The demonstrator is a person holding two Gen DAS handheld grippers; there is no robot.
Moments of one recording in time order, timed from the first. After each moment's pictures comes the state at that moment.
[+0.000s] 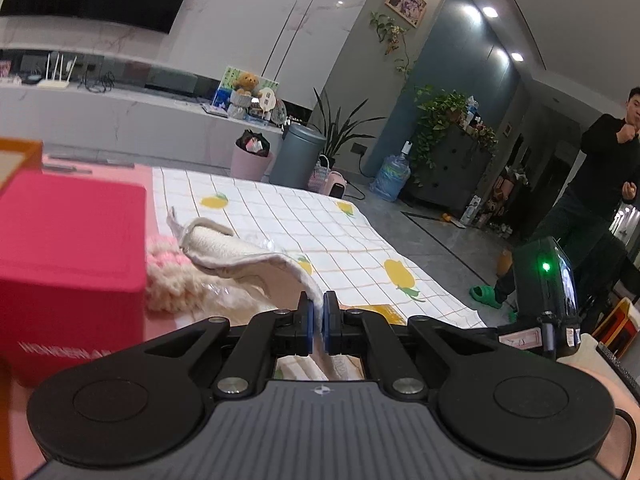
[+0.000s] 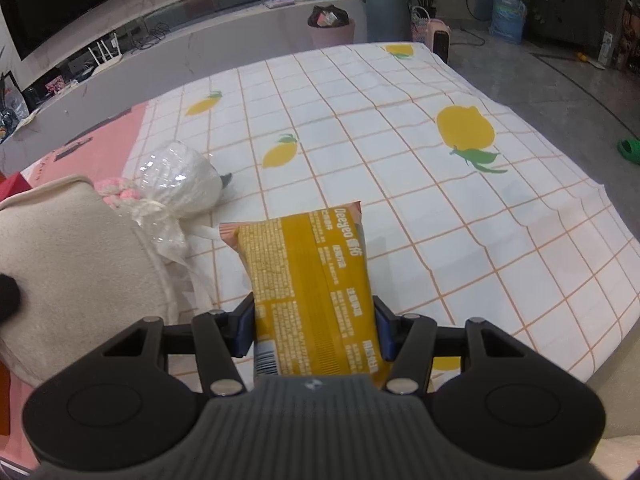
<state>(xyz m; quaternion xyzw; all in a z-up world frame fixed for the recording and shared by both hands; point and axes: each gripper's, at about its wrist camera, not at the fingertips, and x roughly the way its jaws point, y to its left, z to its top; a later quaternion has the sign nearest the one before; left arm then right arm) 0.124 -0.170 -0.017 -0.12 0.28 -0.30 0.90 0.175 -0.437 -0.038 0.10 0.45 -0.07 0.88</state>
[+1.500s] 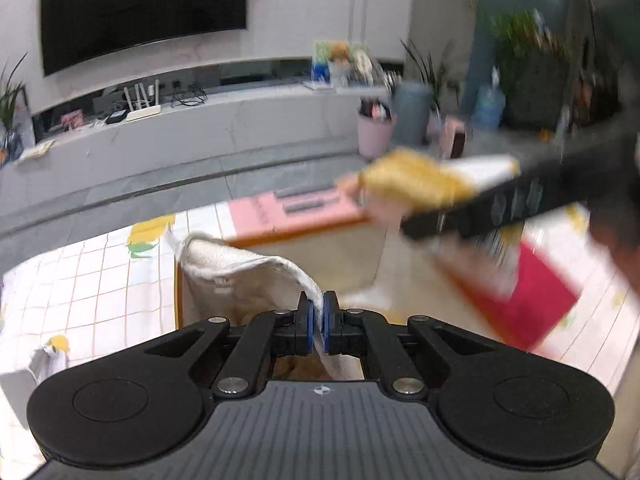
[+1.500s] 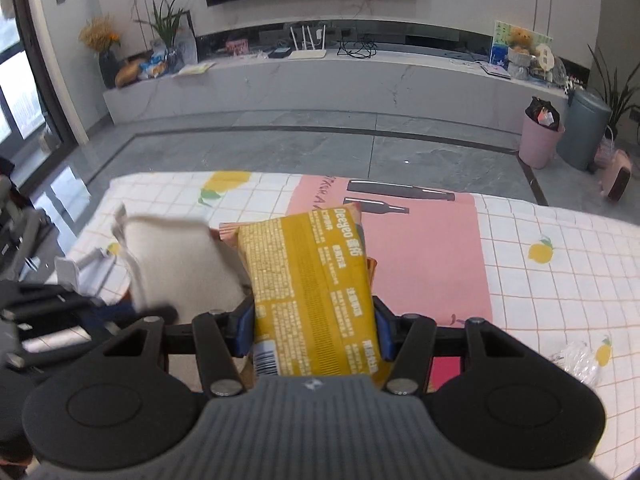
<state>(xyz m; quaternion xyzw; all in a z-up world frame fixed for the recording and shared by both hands) 0.212 0.056 0.021 0.07 0.34 -0.19 0.92 0.287 -0.088 0.091 -0.02 0.42 0.15 0.90</state>
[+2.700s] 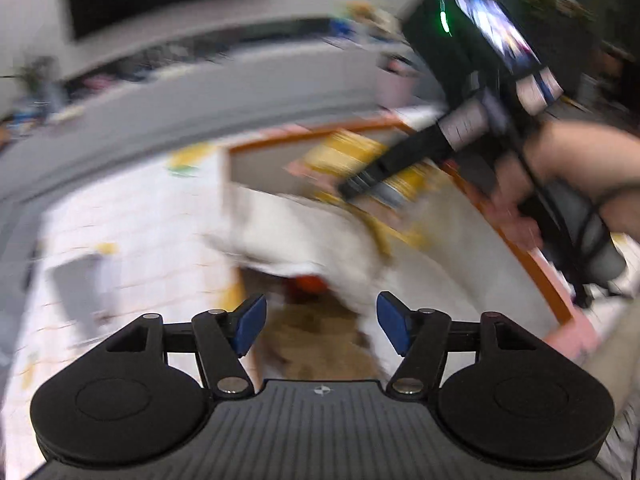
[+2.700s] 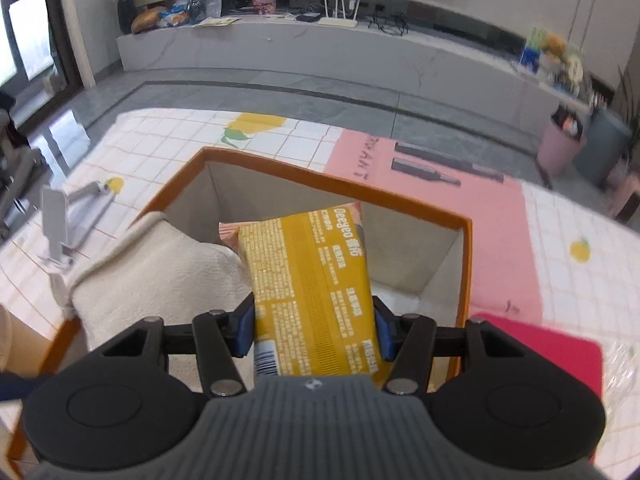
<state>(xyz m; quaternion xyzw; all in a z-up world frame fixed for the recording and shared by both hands) 0.111 0.085 0.033 0.07 0.39 -0.11 0.91 0.289 -0.023 0.030 -0.10 0.44 0.15 0.88</state>
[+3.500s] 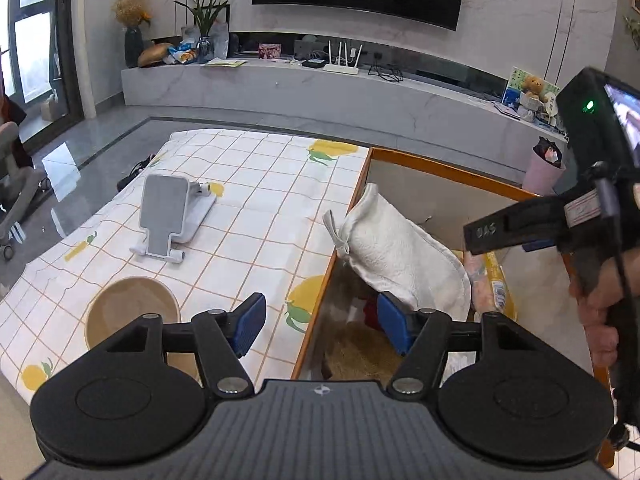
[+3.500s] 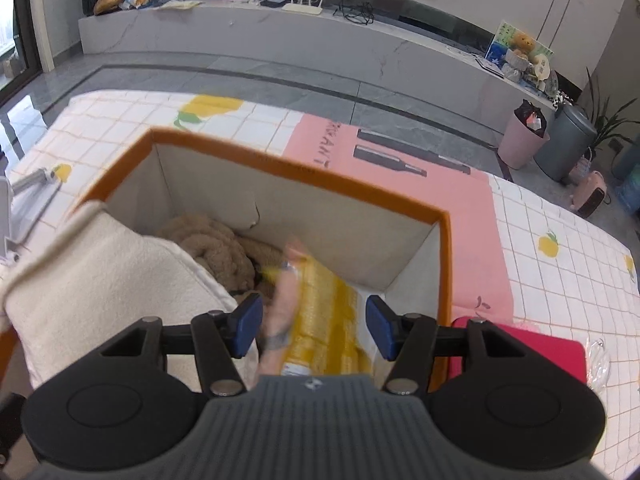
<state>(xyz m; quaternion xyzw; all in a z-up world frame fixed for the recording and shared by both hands) 0.109 0.101 0.022 -0.08 0.37 0.09 0.92 0.305 -0.020 0.017 -0.12 0.45 0.09 0.88</state>
